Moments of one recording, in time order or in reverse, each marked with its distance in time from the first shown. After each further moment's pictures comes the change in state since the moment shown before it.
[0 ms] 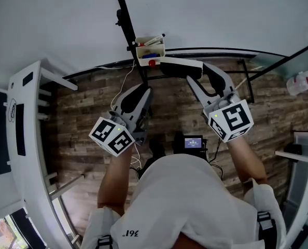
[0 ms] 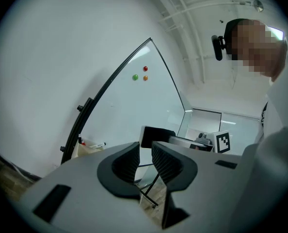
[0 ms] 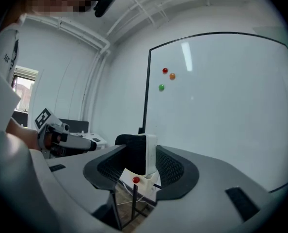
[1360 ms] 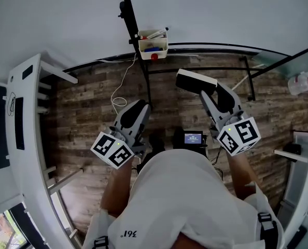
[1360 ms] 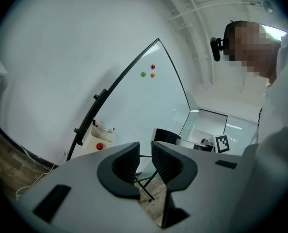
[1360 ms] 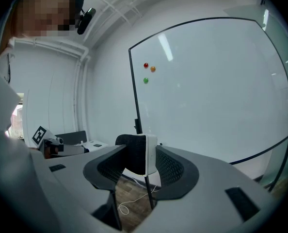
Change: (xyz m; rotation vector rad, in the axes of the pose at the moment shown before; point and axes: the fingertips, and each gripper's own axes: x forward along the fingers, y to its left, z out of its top) left arm -0.055 -0.003 -0.042 -0.082 0.047 0.080; right arm -0.052 0.007 -0.047 0.266 0.048 -0.057
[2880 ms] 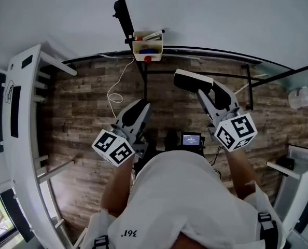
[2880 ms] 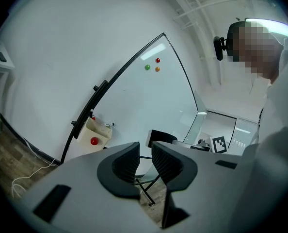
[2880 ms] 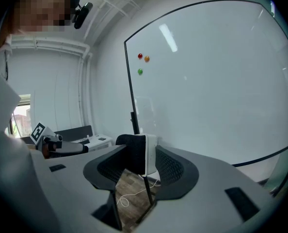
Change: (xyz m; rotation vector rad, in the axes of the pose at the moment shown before) left arm 0.050 -0.012 -0.026 -0.047 -0.024 0.077; right arm 0.019 -0.060 -0.019 -0.004 0.075 0.090
